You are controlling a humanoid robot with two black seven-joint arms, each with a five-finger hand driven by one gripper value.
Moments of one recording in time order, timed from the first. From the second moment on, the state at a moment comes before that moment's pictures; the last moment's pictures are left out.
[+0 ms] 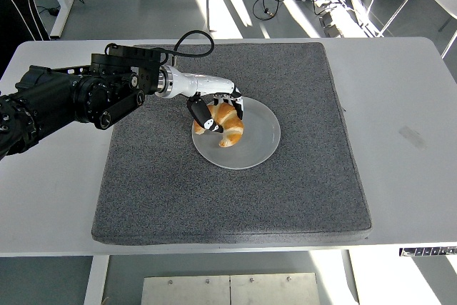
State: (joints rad) left arm -1.35 0.00 0.44 -0.44 0.90 -0.24 -0.56; right arm -0.07 0.00 -0.01 0.09 -0.07 0.00 0.34
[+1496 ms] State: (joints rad) left arm -1.44 0.00 0.36 -0.42 0.76 -0.24 -0.56; right arm -0.07 0.00 -0.01 0.09 -0.07 0.01 0.34
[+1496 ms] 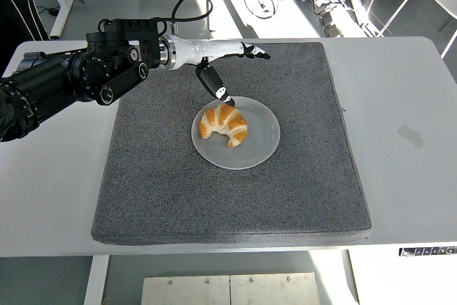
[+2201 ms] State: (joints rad) left arm -1.50 0.00 0.29 -0.15 0.36 -0.24 -0.40; right arm -0.06 0.00 -0.01 0.09 -0.07 0.00 0.34
